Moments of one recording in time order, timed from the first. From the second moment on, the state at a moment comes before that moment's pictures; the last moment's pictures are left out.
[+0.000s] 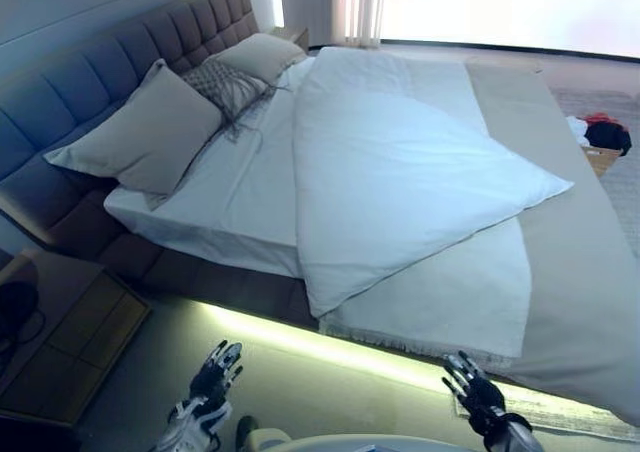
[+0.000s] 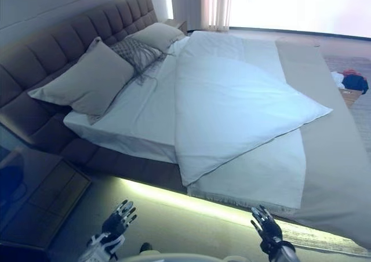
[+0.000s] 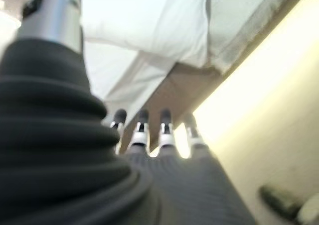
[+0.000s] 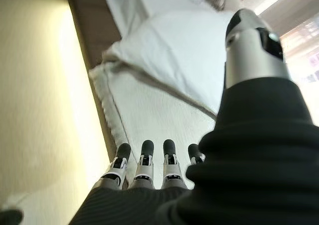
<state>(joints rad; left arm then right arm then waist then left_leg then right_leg) 0.27 0.23 -0.05 0.54 -0.76 -0.03 -0.15 0.31 -0.38 0.09 0.56 0.85 -0.01 0.16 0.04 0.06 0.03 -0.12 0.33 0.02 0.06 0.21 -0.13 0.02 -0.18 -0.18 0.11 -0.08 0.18</state>
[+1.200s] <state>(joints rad) 0.14 0.33 -0.09 0.64 -0.67 0.00 -0.17 0.22 -0.24 0.01 0.60 1.03 -0.14 0.10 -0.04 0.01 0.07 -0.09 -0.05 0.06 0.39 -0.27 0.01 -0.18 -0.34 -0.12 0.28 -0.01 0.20</state>
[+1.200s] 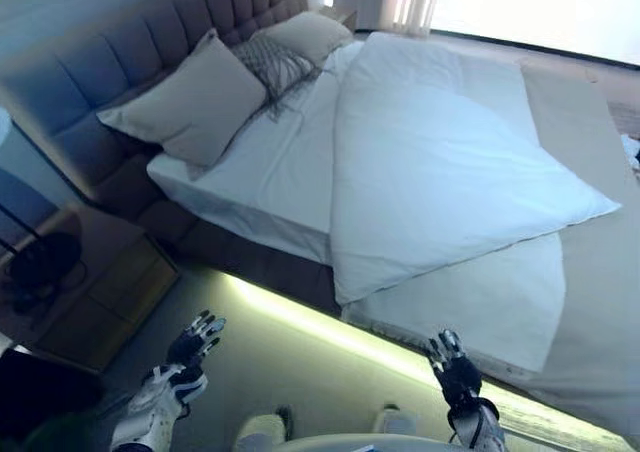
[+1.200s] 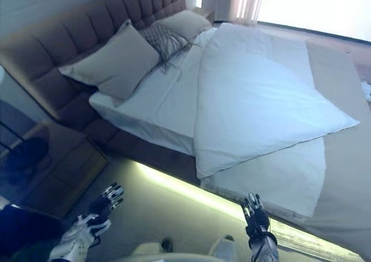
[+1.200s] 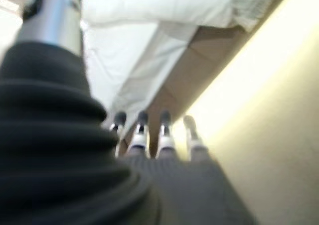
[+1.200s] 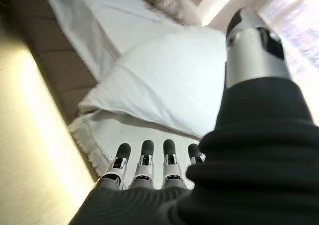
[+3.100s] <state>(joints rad) 0.12 0.29 -0.06 0.66 -0.71 -0.03 -0.16 0.15 -0.19 -0.01 0.71 1.17 -0.15 0.00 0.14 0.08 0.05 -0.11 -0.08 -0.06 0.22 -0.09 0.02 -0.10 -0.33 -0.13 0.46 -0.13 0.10</state>
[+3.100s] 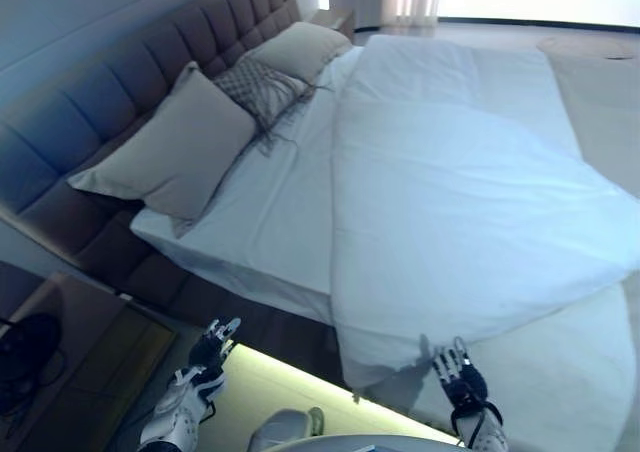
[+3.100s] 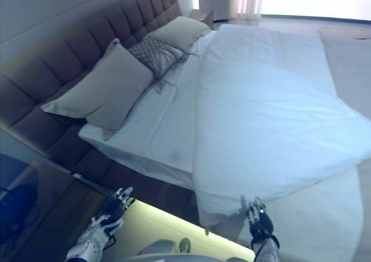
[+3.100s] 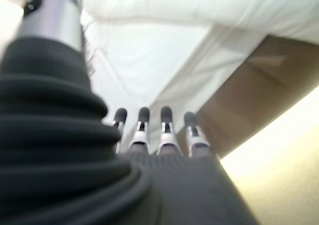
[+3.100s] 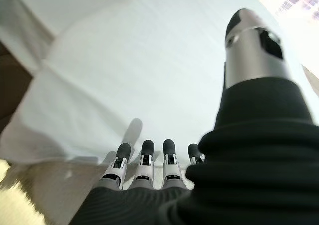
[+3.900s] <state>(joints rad) 0.12 0.33 0.03 0.61 -0.70 -0.04 -0.17 0.06 -0.25 -0.07 0.76 1.16 -0.10 -0.06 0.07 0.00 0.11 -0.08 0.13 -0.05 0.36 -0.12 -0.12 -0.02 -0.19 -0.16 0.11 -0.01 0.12</state>
